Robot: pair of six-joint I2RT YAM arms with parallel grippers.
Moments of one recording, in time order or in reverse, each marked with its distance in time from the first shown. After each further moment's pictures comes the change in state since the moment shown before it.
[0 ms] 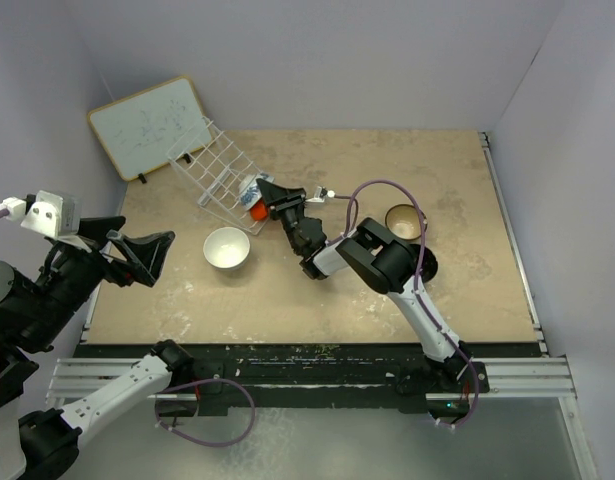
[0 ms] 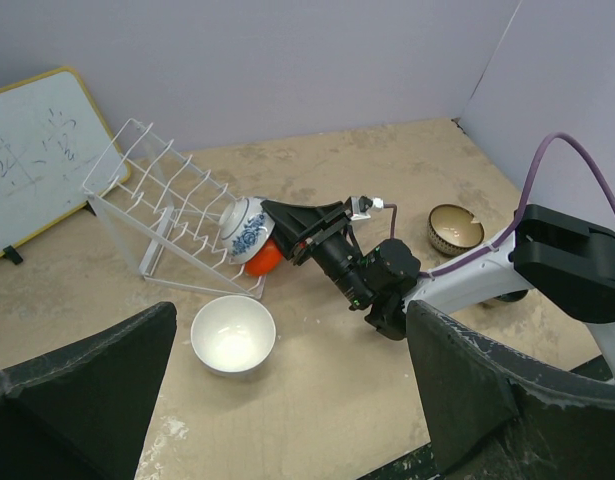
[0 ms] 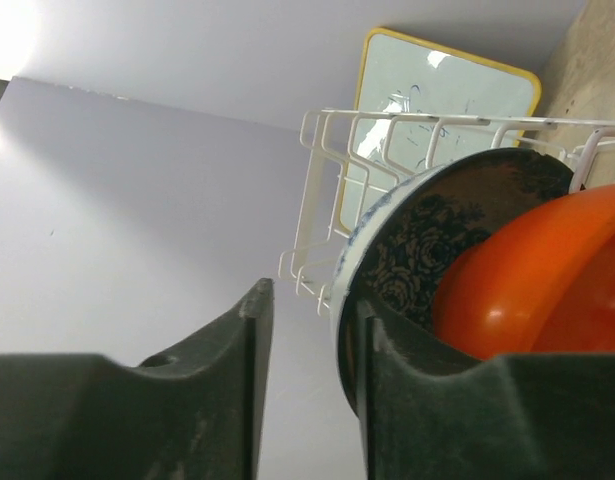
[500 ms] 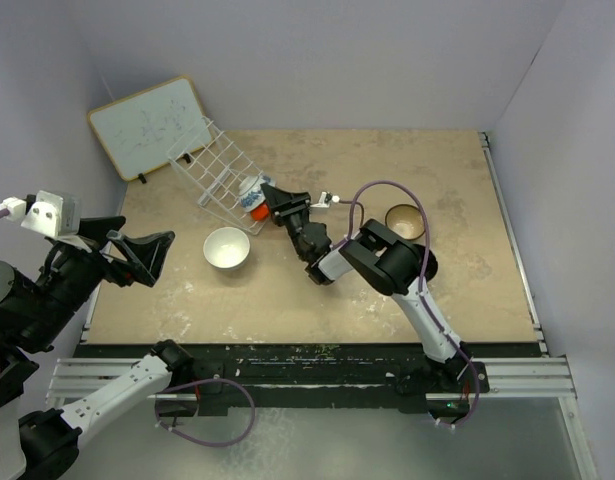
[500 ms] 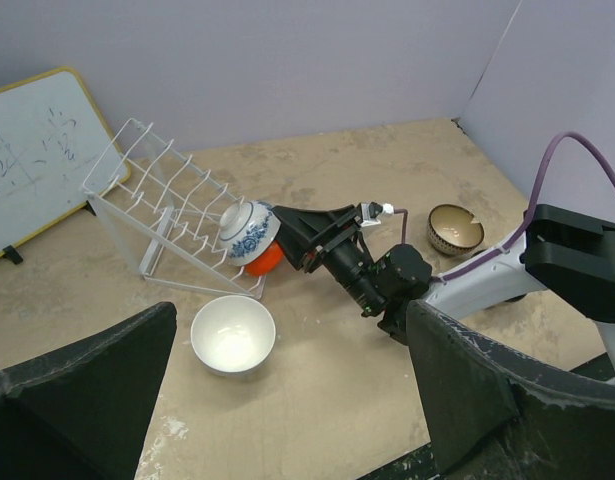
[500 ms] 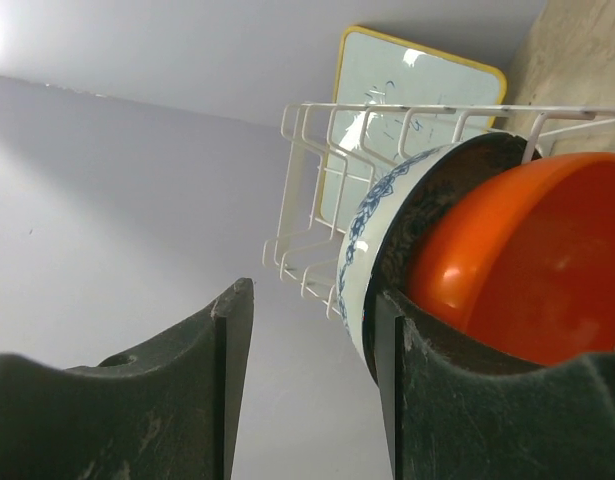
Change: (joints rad) left arm 0.000 -0.001 0.000 0.000 0.000 -0.001; right arm 0.004 -0.046 -0.095 0.005 0.011 -0.007
